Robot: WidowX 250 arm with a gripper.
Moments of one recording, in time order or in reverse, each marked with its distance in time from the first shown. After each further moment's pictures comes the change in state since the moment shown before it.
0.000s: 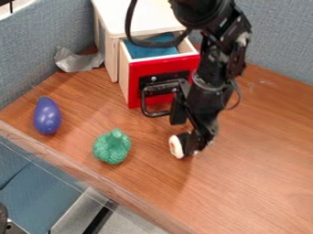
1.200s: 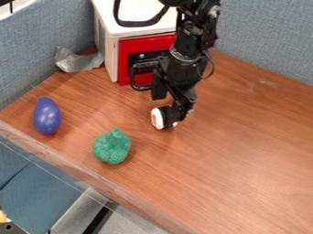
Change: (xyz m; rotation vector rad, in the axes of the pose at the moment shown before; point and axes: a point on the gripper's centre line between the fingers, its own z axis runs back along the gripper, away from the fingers) arm -0.008 0.057 -0.009 0.020 0.028 0.104
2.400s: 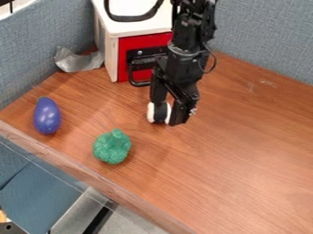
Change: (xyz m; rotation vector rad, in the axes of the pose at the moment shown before) arm -0.012 -0.027 0.022 -0.134 -0.009 0.014
